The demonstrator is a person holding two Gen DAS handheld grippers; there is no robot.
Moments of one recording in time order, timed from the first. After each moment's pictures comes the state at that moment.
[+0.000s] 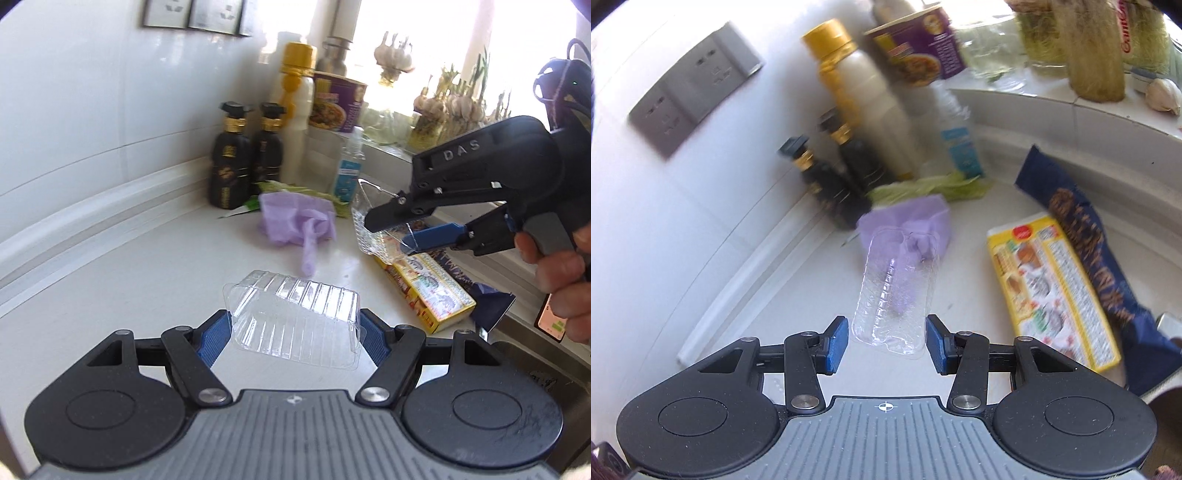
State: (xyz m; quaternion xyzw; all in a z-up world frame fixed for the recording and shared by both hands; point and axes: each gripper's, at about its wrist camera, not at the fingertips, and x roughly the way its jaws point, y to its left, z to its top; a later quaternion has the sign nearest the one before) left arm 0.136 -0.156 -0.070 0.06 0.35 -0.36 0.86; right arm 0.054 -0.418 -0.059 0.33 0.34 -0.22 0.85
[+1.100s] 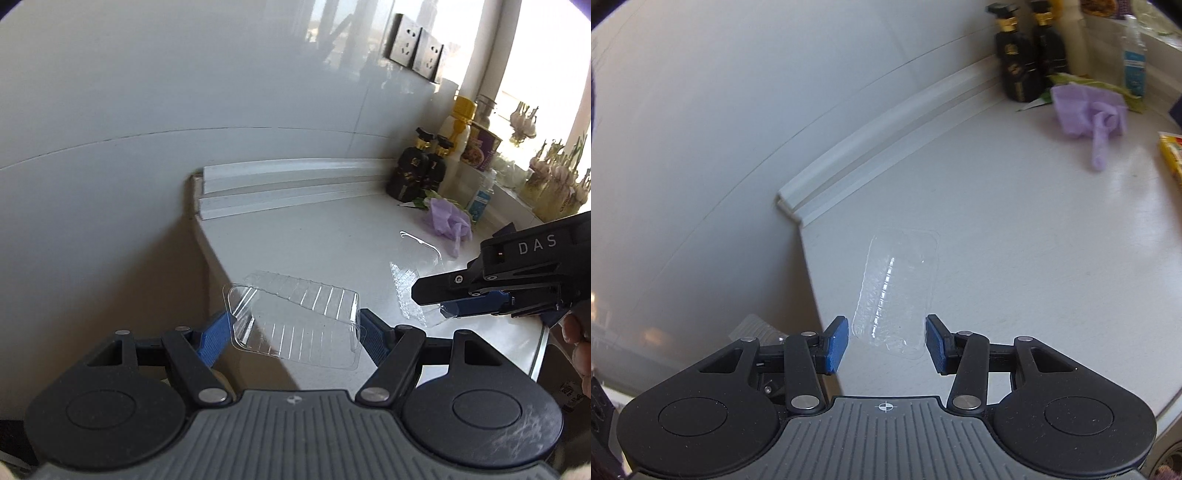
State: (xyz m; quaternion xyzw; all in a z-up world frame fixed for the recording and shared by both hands) left arm 0.106 0.029 -0.061 -0.02 0.37 -0.19 0.91; right arm 0.094 -0.214 -0.085 0.26 0.44 -0.08 0.86
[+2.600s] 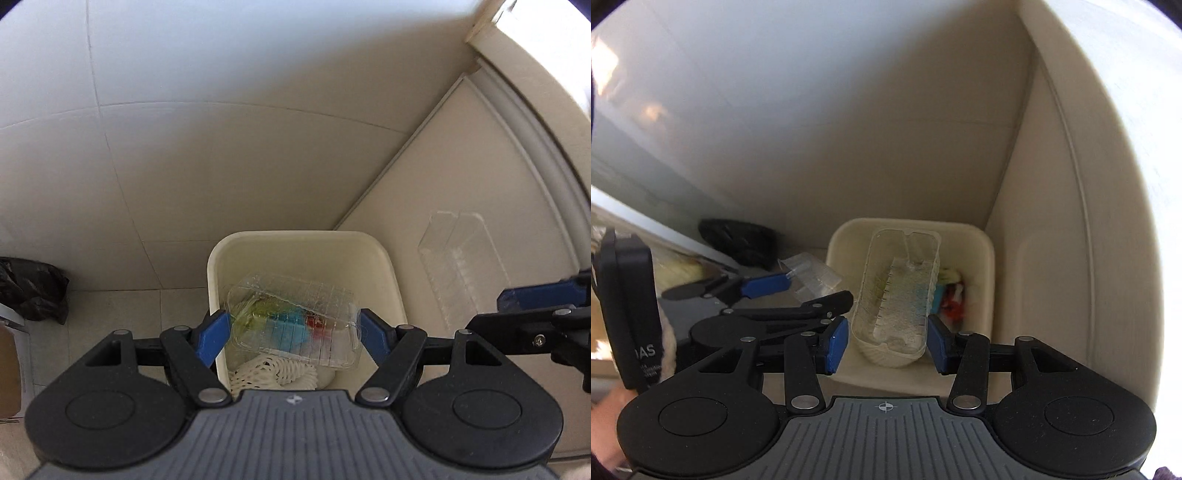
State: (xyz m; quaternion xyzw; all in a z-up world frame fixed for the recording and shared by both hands) left arm 0.140 0.182 -0.273 -0.11 0.54 -0.06 0.83; right arm 0.217 -0.022 -0.261 0.00 0.62 0.07 0.78
